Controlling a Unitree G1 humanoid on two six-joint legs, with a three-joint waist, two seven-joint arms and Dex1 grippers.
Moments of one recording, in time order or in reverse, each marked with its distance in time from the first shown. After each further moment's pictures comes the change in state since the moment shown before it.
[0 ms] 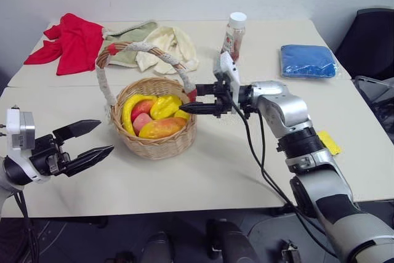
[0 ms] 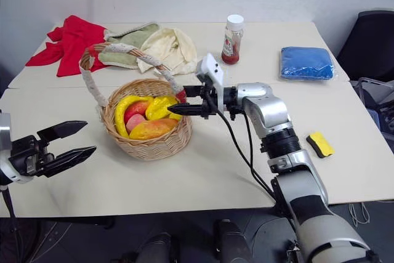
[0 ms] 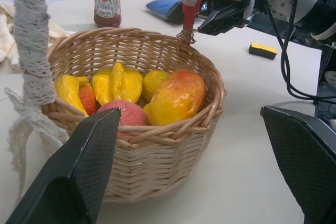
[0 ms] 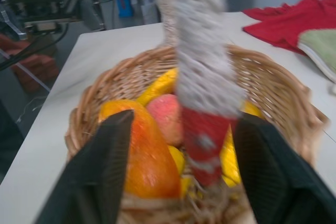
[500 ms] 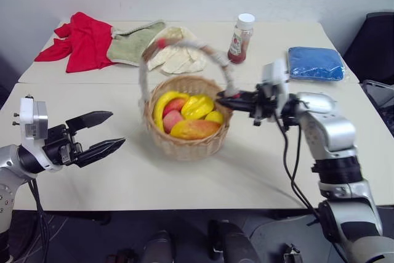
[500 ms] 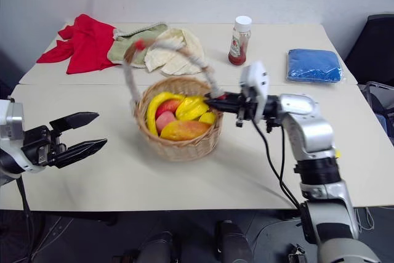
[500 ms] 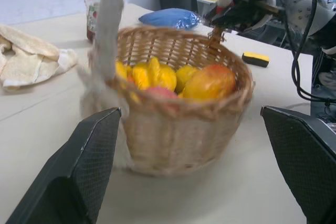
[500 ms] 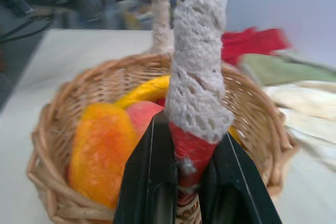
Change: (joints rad) left arm -0.150 -0.003 -0.118 0.033 0.001 -0.010 0.003; right arm 0.363 -0.229 -0.324 -0.478 0.104 0.026 -0.161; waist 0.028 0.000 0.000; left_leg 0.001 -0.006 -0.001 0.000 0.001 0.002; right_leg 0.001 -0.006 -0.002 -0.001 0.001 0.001
